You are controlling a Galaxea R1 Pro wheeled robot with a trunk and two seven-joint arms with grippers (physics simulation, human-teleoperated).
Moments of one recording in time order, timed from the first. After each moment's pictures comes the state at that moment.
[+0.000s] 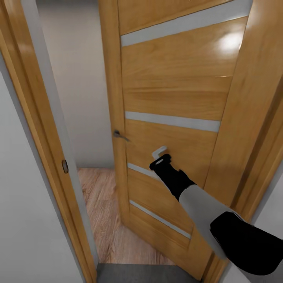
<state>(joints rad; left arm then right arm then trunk) 0.00 0.01 0.00 -0.05 0.07 -0.02 0.00 -1.12 0.17 0.50 -0.54 0.10 0.57 -0.19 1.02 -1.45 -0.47</state>
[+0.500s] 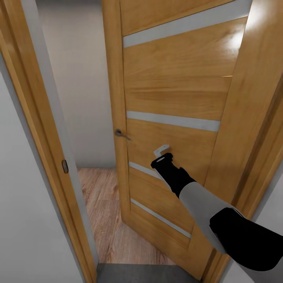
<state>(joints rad) 0.00 0.01 0.00 -0.05 0.07 -0.02 0.00 -1.15 0.17 0.49 -0.50 0.05 0.57 -0.23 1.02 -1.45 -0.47</state>
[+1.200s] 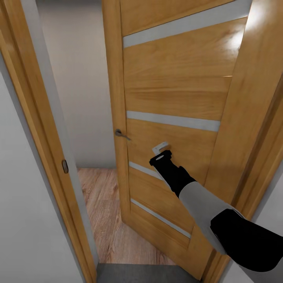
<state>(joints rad) 0.00 0.01 0.00 -0.05 0.07 -0.02 0.00 -1.15 0.17 0.49 -0.56 0.07 0.57 -0.22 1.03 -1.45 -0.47</state>
